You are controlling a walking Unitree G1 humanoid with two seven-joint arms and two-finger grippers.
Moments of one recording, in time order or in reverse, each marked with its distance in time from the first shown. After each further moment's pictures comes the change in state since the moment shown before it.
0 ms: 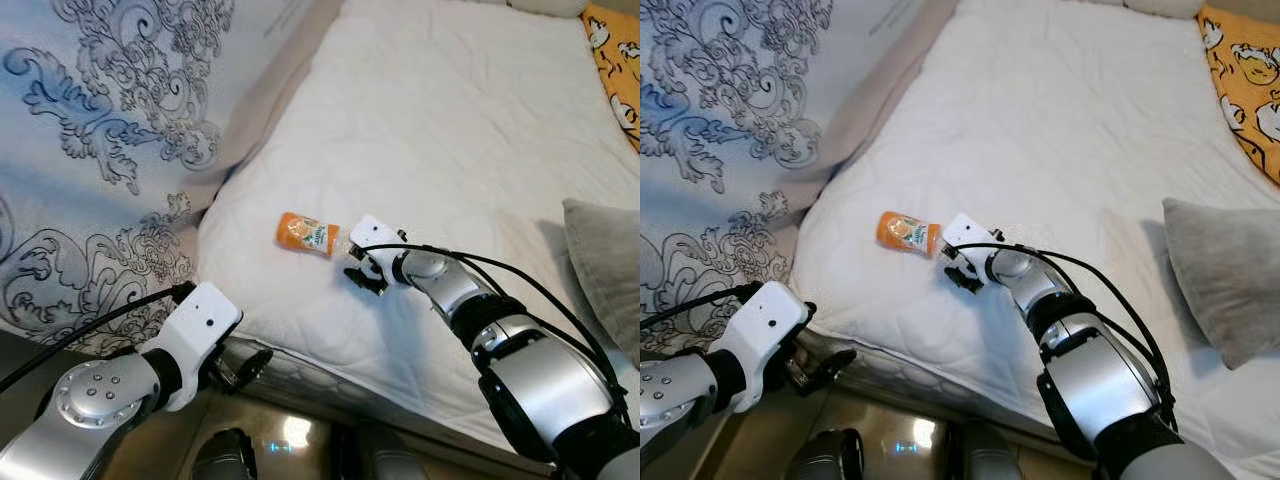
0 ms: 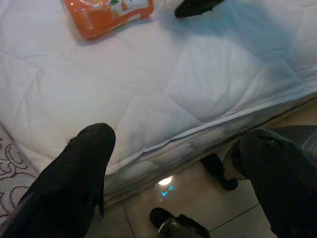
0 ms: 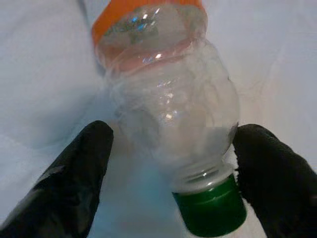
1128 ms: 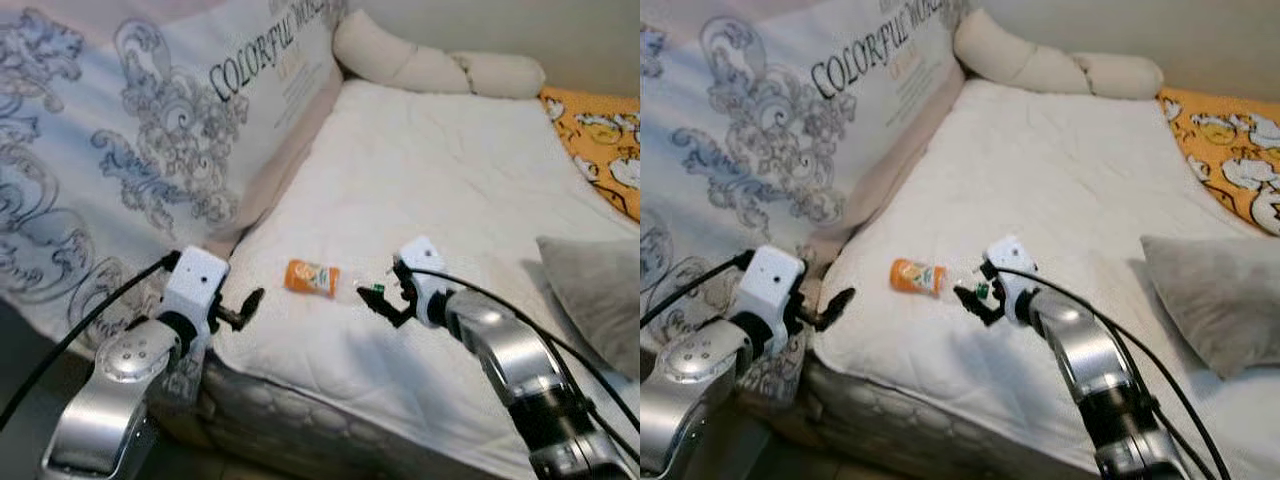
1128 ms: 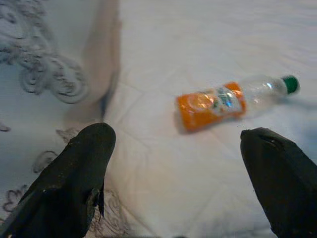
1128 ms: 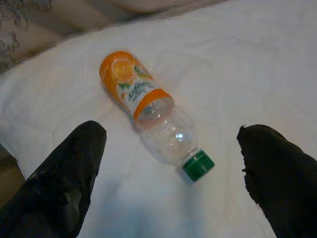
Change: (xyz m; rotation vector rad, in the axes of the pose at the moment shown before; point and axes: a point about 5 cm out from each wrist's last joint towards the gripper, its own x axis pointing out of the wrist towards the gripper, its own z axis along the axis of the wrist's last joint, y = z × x) left arm 0.049 0.037 -0.008 -0.116 -0.159 0.234; right arm -0.050 0.022 -0.035 0.353 -0.104 0.026
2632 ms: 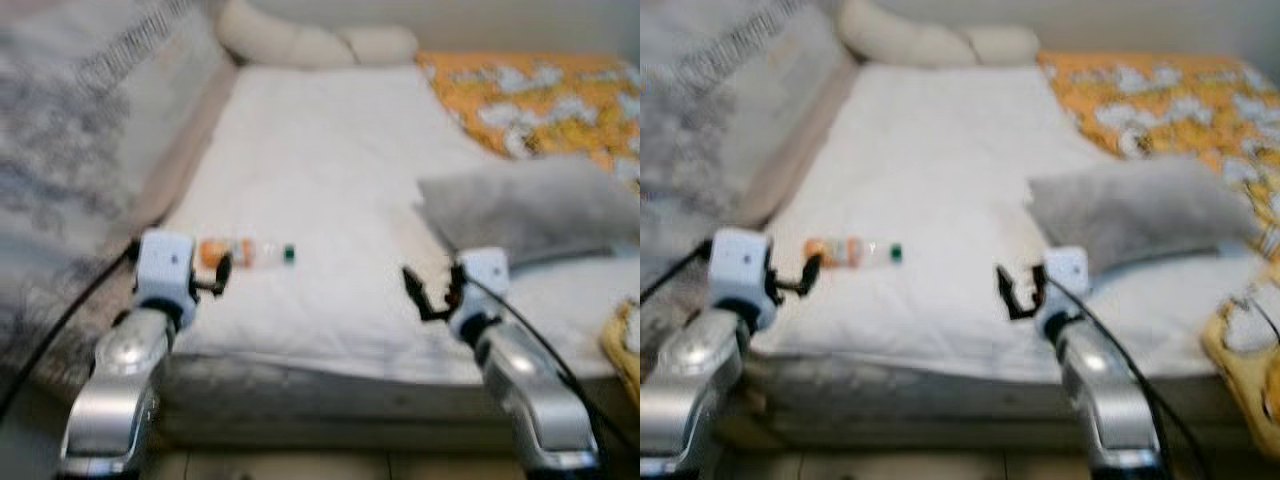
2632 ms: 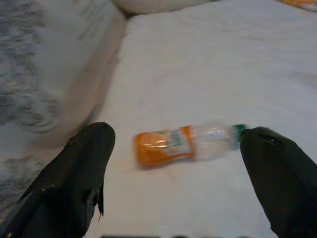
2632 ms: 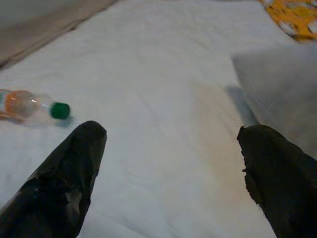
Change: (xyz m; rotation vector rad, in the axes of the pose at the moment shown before) left arm 0.007 0.025 0.000 -0.131 -0.114 0.343; right arm -0.054 0.009 -0.012 0.289 -0.255 -0.385
